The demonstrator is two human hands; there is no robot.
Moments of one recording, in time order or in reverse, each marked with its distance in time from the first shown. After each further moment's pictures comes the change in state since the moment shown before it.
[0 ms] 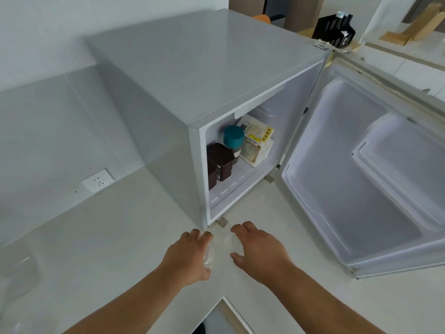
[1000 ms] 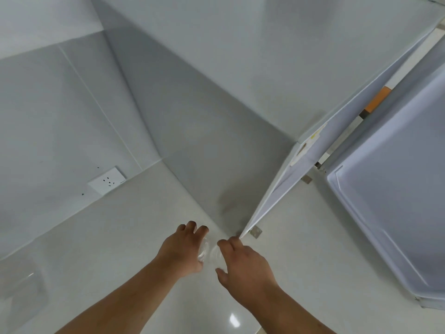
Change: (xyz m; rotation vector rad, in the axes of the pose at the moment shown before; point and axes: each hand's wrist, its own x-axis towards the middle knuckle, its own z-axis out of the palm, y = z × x) left_hand 0.074 -0.140 0.024 0.034 -0.064 -0.025; right_hand 0.101 -0.087 0.095 0.024 -0.099 -0.008
